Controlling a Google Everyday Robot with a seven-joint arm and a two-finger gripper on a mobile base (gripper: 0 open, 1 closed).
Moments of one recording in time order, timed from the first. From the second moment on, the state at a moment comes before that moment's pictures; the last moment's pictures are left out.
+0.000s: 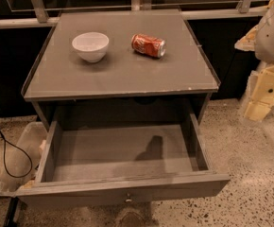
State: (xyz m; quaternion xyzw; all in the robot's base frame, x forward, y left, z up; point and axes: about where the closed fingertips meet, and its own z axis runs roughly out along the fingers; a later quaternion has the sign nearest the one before) arm 0.438 -0.217 0.976 -0.60 0.78 -0.03 0.16
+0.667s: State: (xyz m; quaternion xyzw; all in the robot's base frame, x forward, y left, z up) arm 0.428 -0.216 0.953 -0.60 0.78 0.00 0.17
